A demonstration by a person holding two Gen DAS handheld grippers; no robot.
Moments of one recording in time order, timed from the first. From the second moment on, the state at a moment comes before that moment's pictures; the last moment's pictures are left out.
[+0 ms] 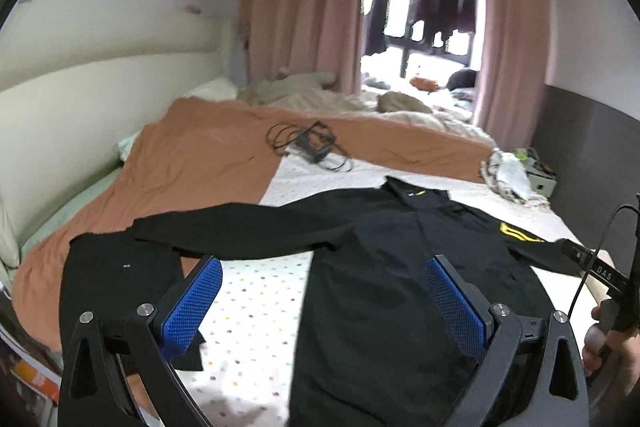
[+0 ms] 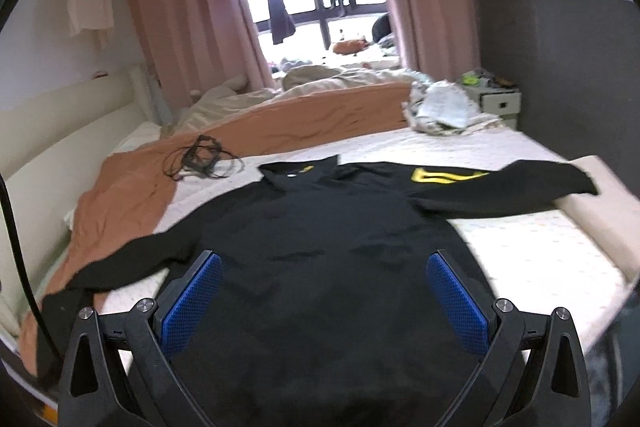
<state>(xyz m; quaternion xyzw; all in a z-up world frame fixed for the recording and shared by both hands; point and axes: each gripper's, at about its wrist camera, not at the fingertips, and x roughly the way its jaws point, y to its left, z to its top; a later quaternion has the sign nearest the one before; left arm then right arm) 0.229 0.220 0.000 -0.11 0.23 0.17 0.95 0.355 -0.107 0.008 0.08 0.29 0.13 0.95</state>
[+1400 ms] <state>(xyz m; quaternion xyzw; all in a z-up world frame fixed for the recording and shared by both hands) 0.361 0.538 -0.171 -0.34 0.41 0.35 0.77 0.596 0.145 -0.131 0.01 0.45 0.30 0.84</state>
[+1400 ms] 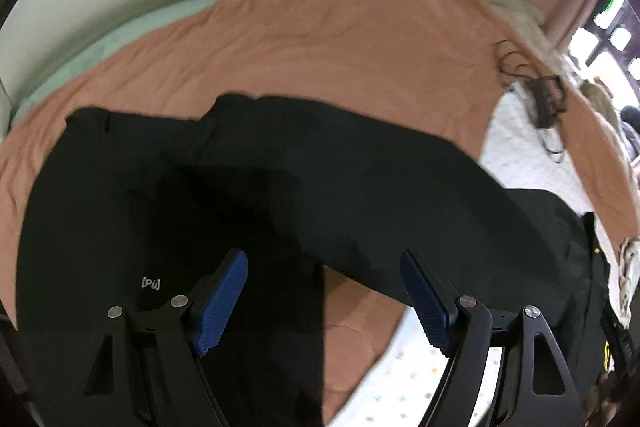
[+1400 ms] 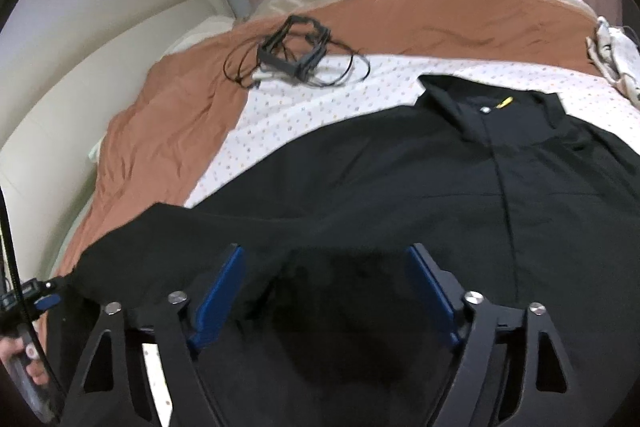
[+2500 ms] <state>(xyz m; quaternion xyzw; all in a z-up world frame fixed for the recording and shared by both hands) 0.460 0.379 0.075 -0.18 0.25 0.23 0.92 0.557 -0.010 -0.118 0.18 0.49 0.28 0.81</state>
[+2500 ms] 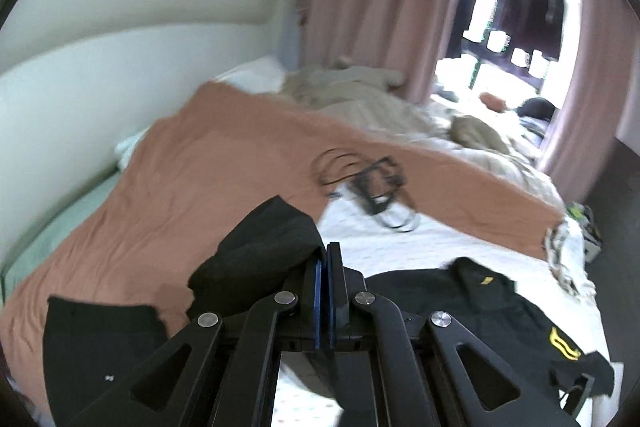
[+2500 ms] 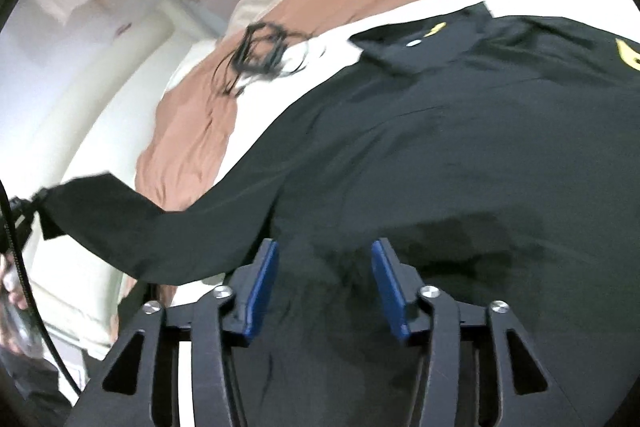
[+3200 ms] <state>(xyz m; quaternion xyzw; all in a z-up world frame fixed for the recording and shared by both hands) 0.595 0.142 0.125 -0.09 0.28 0.06 0.95 0.602 -0.169 -0.114 0.31 0.44 0.19 0.82</state>
